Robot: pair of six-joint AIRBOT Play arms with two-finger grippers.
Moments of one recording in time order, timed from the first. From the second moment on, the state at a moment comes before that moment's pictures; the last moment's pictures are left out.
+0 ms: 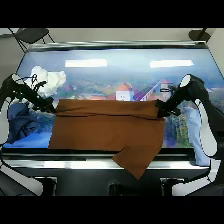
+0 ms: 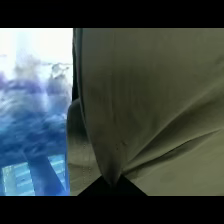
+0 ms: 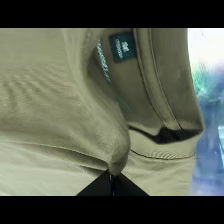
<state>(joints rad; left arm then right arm) 0.24 -1.88 1.71 1.21 -1.66 -1.34 -0.10 -1.74 1.52 -1.28 1.55 1.72</state>
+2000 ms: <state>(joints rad) 0.47 -1.42 0.80 1.19 -1.38 -1.28 -0.10 -1.11 0.71 -1.31 1.42 1.63</state>
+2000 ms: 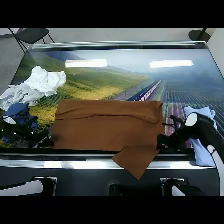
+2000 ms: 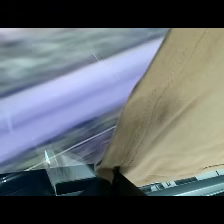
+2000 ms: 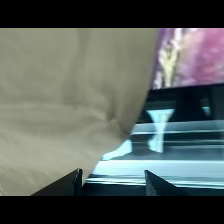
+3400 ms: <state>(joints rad) 0.39 -1.40 1.13 0.97 -1.33 -1.30 -0.10 -1.19 0.99 -1.20 1.22 1.65</state>
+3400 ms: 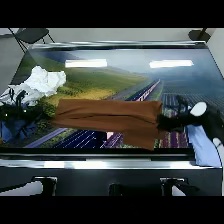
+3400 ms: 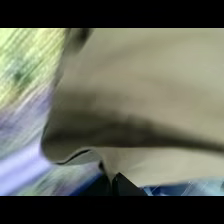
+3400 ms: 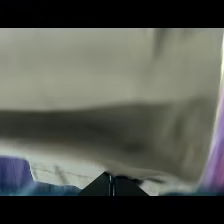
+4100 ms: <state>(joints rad) 0.27 -1.84 1.53 0.96 -1.26 -1.44 -0.10 -1.75 1.55 -1.15 1.15 1.68</state>
